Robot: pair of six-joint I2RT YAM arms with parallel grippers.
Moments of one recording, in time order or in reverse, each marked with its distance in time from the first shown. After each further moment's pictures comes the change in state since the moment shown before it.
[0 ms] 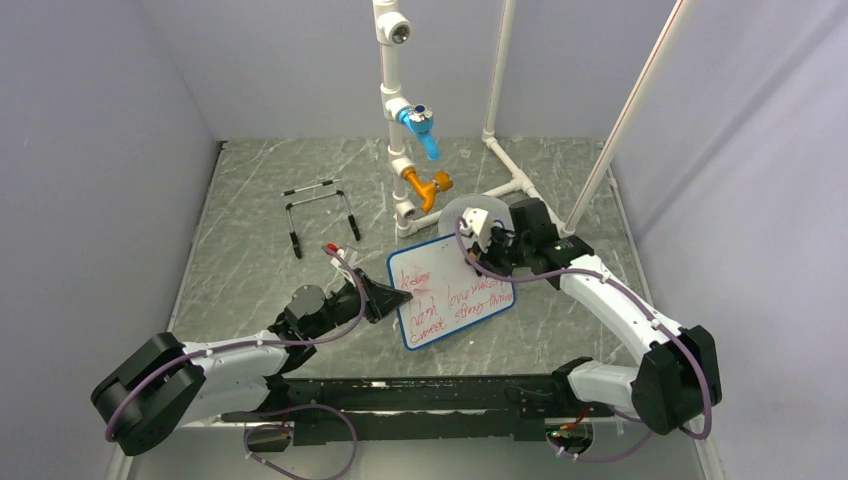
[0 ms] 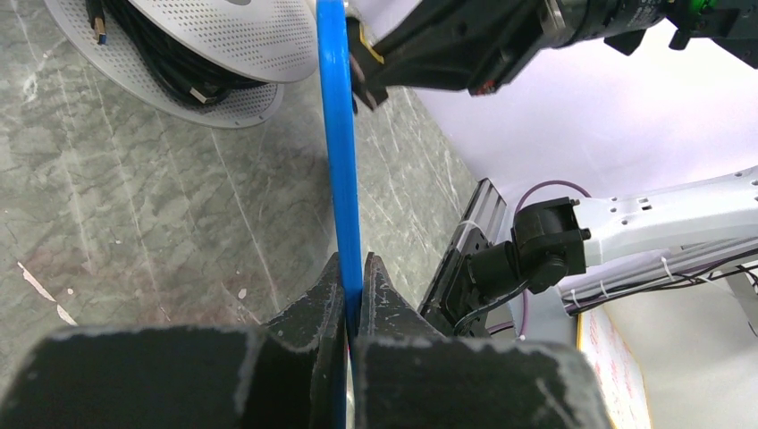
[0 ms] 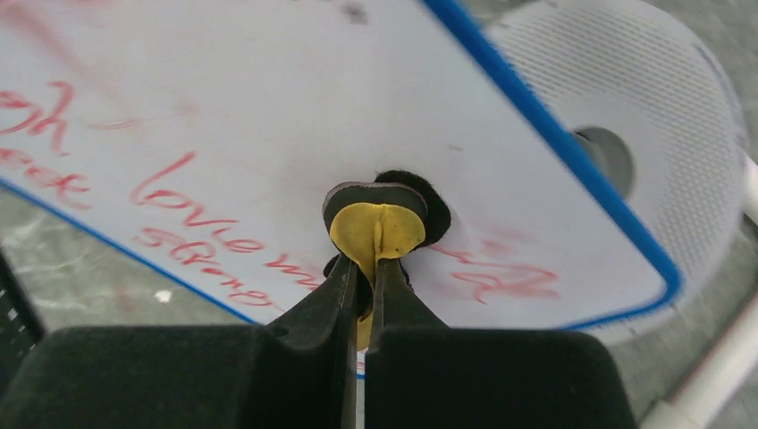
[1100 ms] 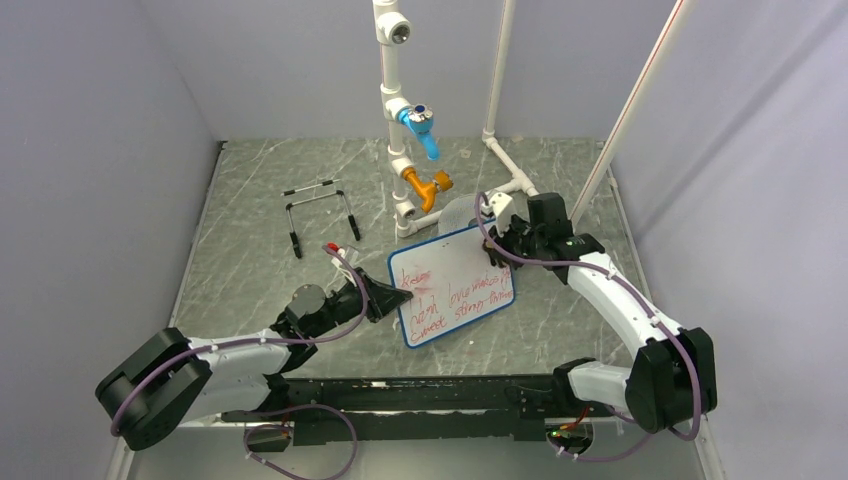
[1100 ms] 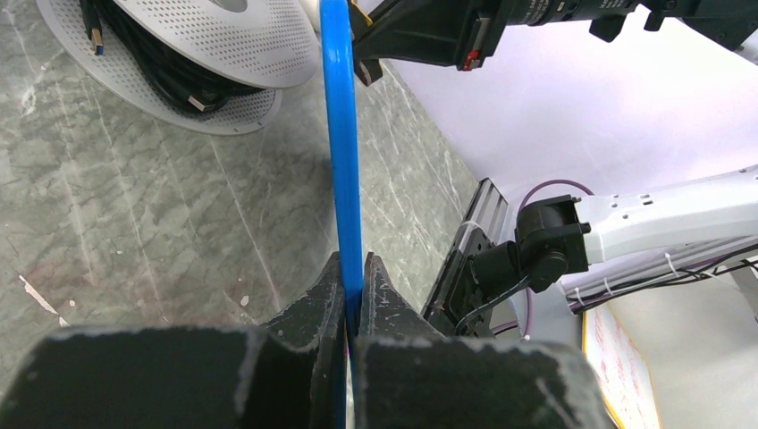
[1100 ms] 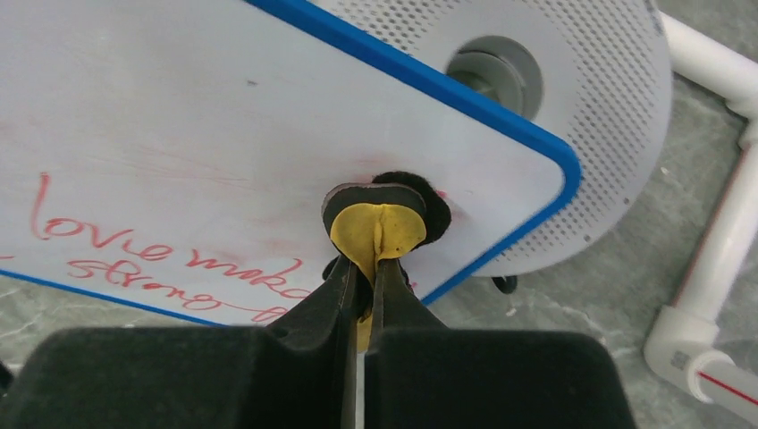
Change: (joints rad) left arm 0.006 0.031 -0.001 0.041 0.012 0.015; right arm -0.108 0.006 -0.013 0.036 0.059 0.132
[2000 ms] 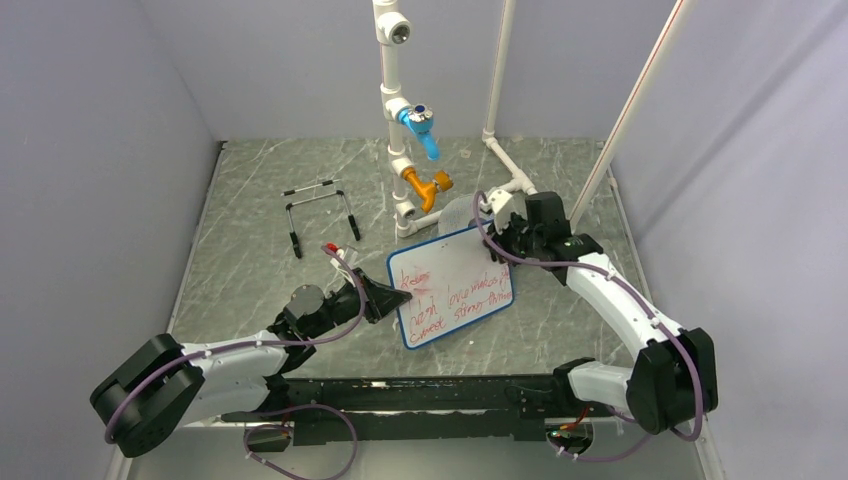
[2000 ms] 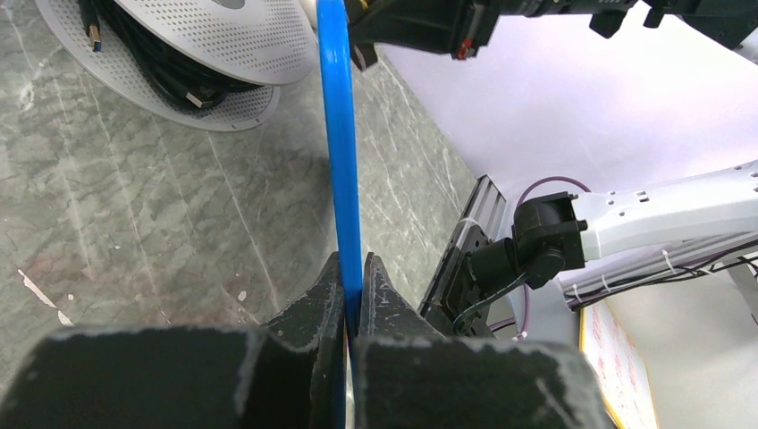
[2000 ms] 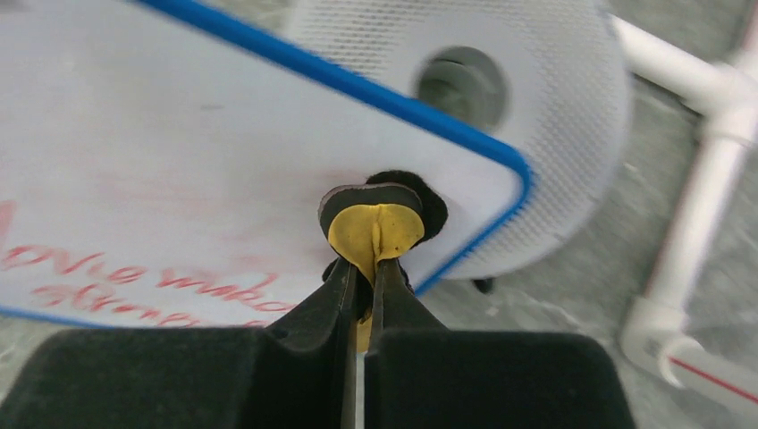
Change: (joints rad) left arm 0.000 -0.036 0.000 -0.038 0.005 0.000; right arm 0.026 -0.003 0.006 0.000 0.003 -0.012
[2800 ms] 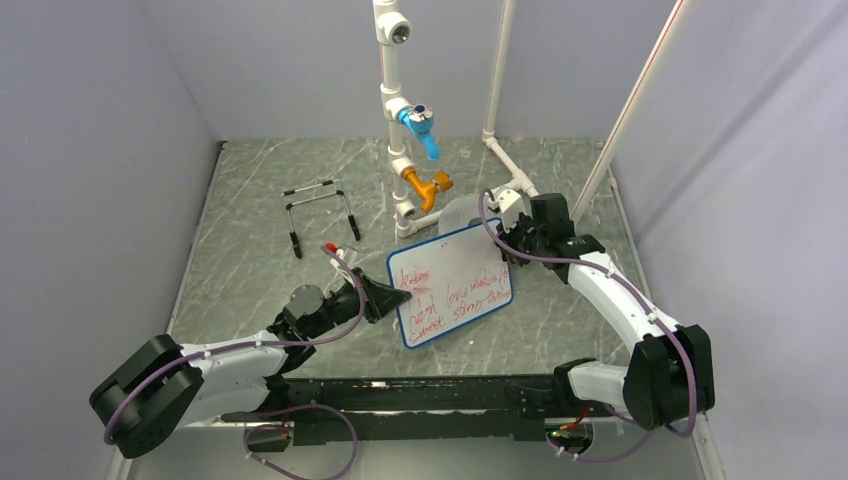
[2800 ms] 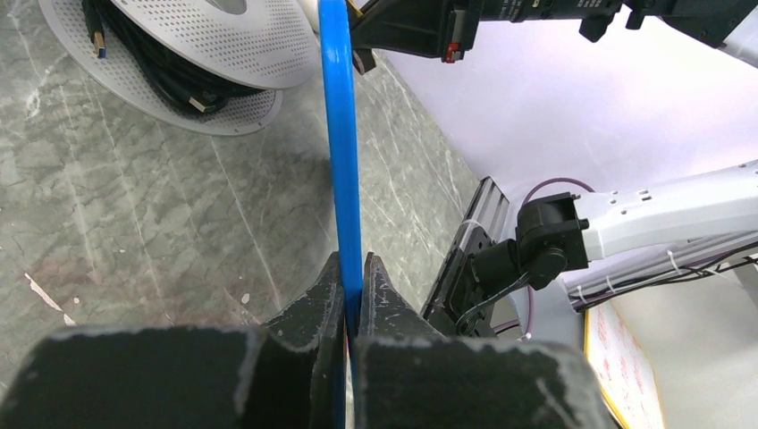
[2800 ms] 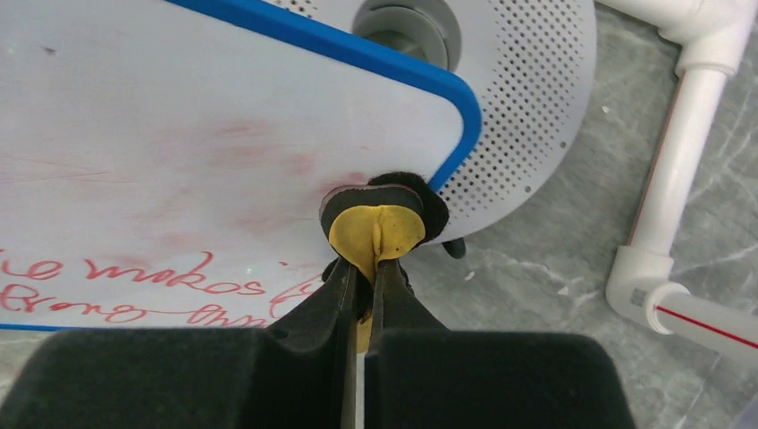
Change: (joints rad) left arm 0.000 -0.008 0.000 -0.004 -0.006 0.008; right arm -0.055 0.017 -0.024 0.035 0.104 0.039
